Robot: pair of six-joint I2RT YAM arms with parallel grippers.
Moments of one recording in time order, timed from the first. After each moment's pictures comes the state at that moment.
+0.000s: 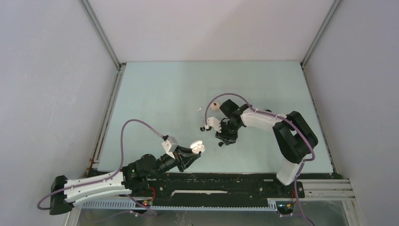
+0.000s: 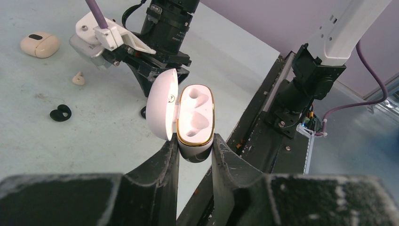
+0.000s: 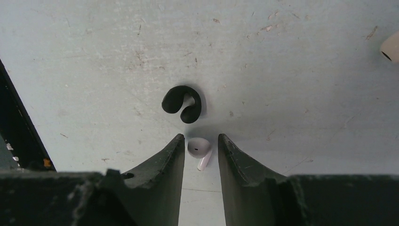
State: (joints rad) left arm -1.25 0.39 0.12 0.27 -0.21 -0.35; right arm 0.65 1.77 1.06 -0.65 -0.41 -0.78
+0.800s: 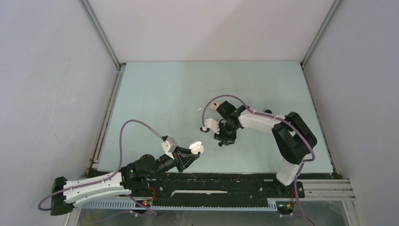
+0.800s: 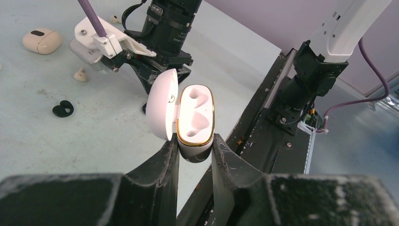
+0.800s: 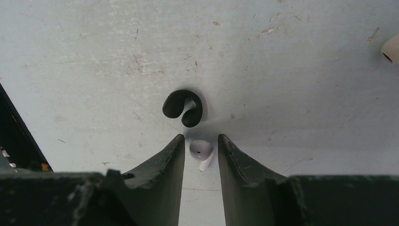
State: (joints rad) left arm -1.25 0.35 0.12 0.21 -0.21 -0.35; right arm 0.69 1.77 1.07 -0.65 -0.33 -0.73
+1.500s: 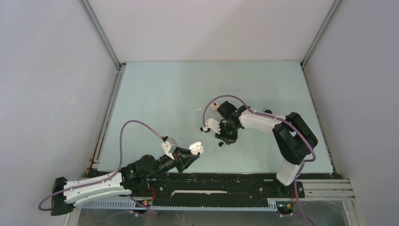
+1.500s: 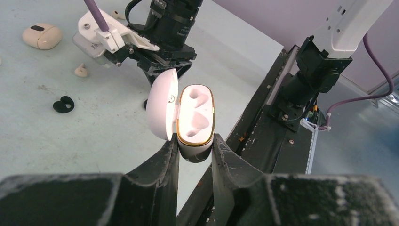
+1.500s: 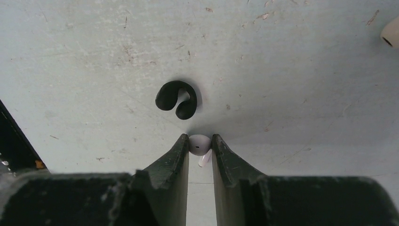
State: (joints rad) left arm -1.25 0.33 0.11 0.20 -0.21 -0.35; right arm 0.69 1.76 1.07 -0.66 -0.29 -0.73
